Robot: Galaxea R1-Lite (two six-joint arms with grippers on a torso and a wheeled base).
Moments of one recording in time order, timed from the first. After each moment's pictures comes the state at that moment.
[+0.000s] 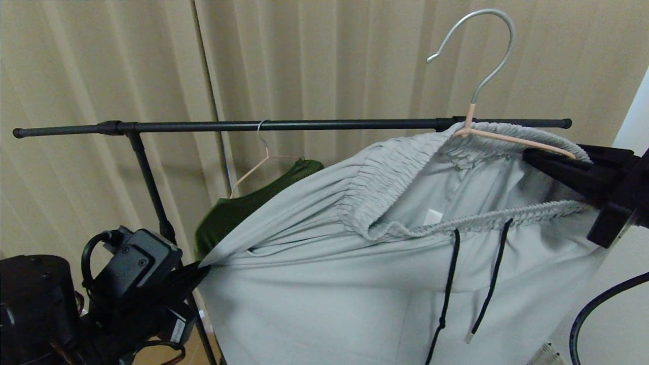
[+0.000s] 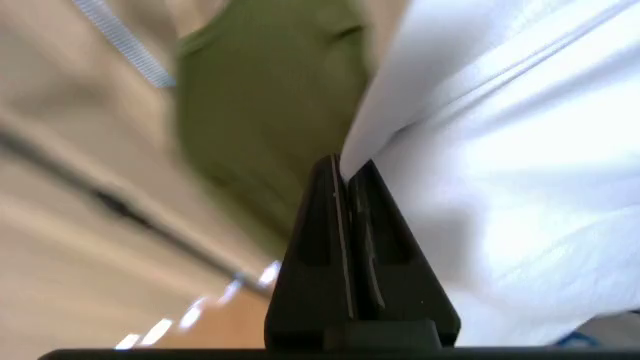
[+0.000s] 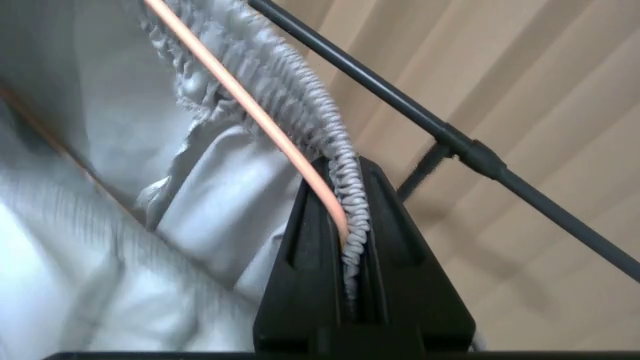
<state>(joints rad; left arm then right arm) -0.51 1.36 -0.24 -0.81 0.23 0.34 0.46 1.16 -0.75 -0.38 0.02 -0.39</state>
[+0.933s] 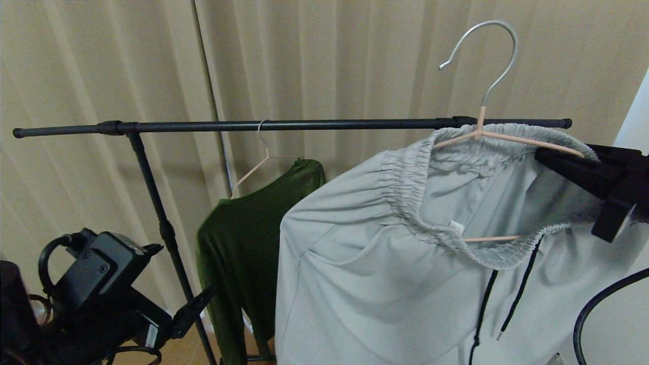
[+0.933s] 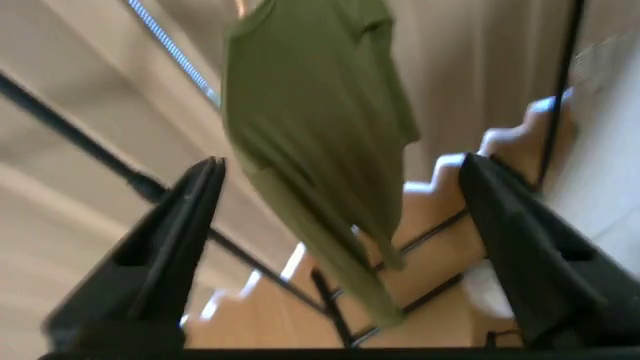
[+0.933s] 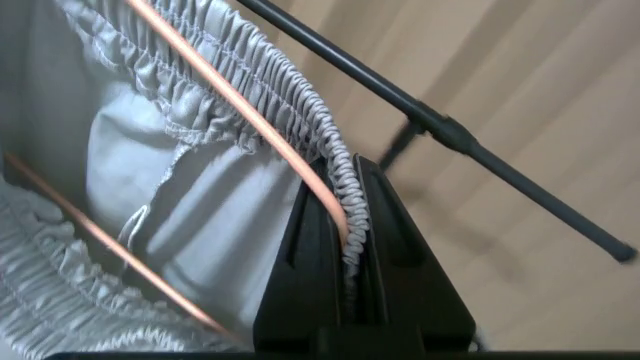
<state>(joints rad) -0.44 1.27 -0.20 -0.80 0.13 0.37 0.41 1.15 -0.74 -0.36 -0.02 -0.39</state>
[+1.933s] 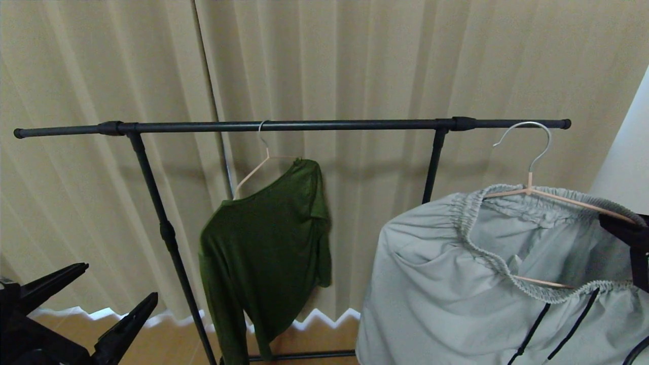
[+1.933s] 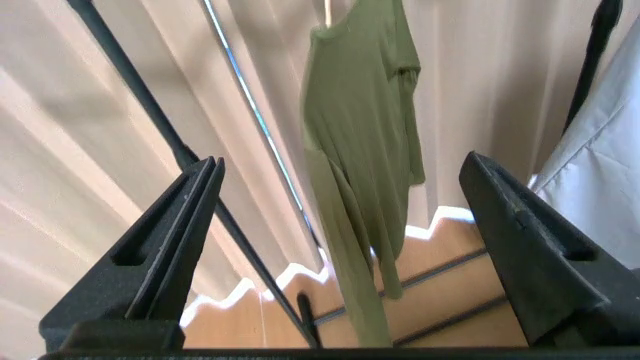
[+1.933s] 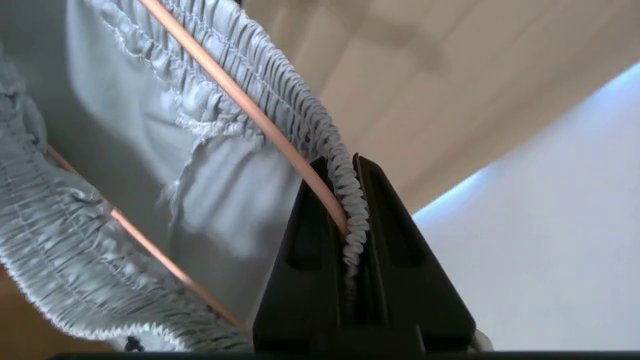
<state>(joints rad) -0.33 0.96 -0.07 -0.76 0.12 0.26 0.14 1.06 -0.61 -0.14 -0.19 -0.34</state>
